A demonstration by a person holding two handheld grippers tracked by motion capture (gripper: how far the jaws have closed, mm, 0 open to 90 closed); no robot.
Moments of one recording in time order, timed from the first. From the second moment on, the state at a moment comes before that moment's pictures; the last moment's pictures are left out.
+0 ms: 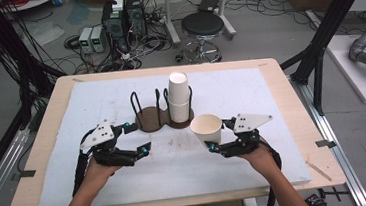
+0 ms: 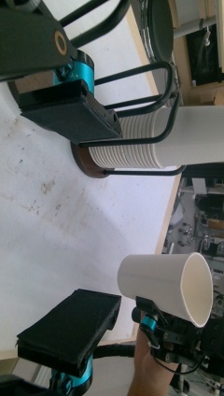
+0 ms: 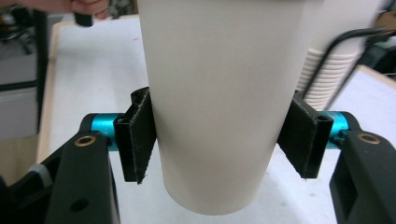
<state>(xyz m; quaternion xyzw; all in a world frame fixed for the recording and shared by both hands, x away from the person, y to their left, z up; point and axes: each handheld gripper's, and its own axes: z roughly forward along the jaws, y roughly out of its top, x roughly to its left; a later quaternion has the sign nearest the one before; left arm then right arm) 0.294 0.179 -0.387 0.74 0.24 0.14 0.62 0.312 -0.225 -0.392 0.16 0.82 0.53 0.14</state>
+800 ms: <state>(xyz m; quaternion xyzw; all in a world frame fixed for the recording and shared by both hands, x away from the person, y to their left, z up) 0.287 0.200 -0.410 0.70 0.27 0.19 0.64 0.308 -0.269 -0.397 0.24 0.77 0.55 0.21</state>
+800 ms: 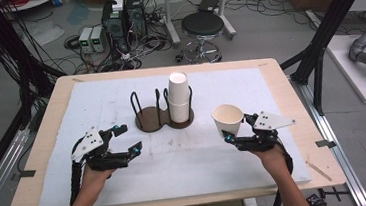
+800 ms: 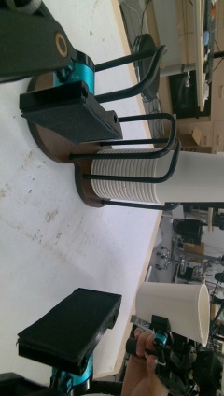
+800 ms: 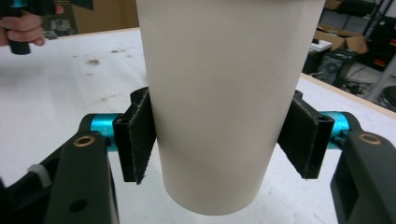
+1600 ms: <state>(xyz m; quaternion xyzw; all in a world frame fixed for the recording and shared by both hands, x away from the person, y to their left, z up) 0.282 0.206 -0.416 0.69 0.28 0.19 0.64 0.308 -0.282 -0.395 0.26 0.74 0.56 0.25</state>
